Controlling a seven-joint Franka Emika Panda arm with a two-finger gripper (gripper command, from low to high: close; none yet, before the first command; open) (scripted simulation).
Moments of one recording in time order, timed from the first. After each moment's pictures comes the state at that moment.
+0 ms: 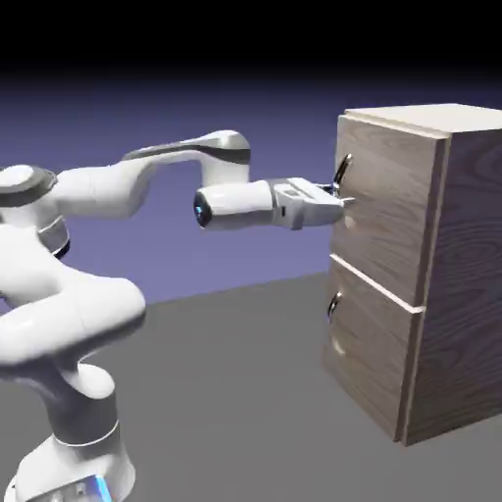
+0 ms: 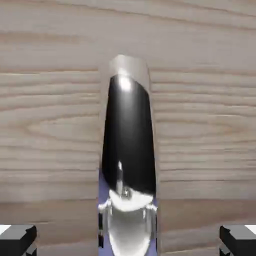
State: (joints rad) arm -1.17 -1.35 1.26 -2.46 2.74 2.65 -0.75
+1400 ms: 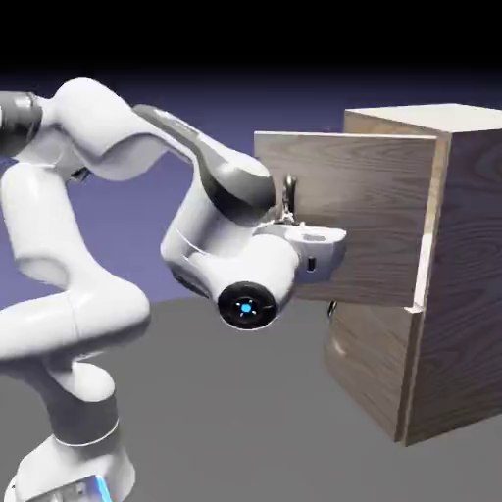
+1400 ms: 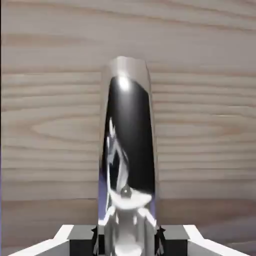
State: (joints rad) arm -1.46 -0.68 0.51 -2.70 1.57 0.99 -1.37
